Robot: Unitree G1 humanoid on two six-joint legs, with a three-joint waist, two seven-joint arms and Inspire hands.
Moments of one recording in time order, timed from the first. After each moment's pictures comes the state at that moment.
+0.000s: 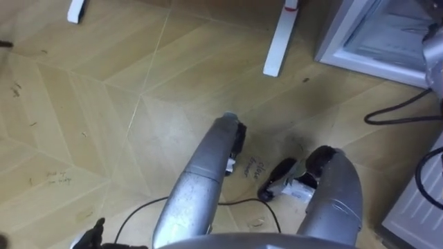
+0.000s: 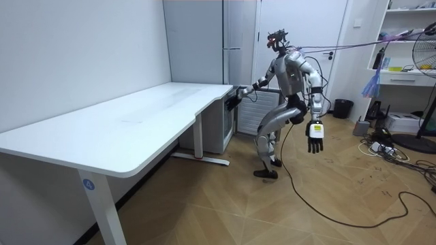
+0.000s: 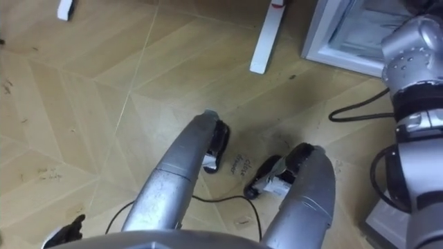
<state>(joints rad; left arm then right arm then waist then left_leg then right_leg) 0.38 0.46 -0.26 0.81 -0.31 -0.04 0.05 -0.66 -0.62 0.20 0.94 1.27 -0.07 -0.45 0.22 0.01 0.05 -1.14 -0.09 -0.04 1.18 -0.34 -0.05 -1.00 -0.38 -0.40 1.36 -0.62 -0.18</state>
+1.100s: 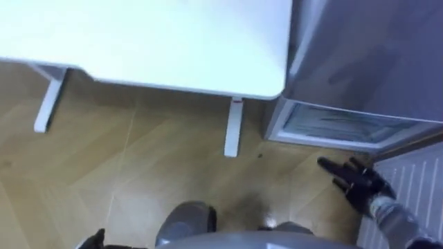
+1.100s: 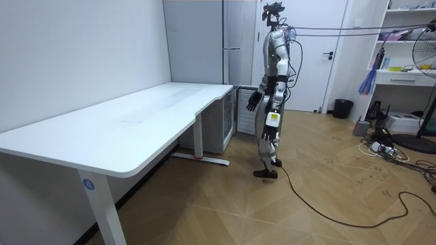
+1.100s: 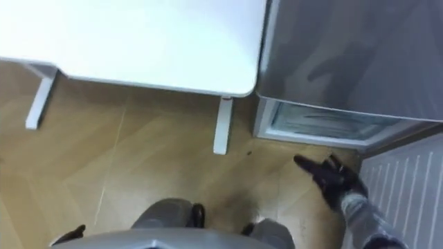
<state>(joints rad) 0.24 0.31 -0.10 1.15 -0.26 -0.07 0.02 0.08 -0.37 0.17 1.16 0.84 -0.04 0.29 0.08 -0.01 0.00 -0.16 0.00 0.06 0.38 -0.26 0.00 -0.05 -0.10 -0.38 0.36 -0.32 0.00</state>
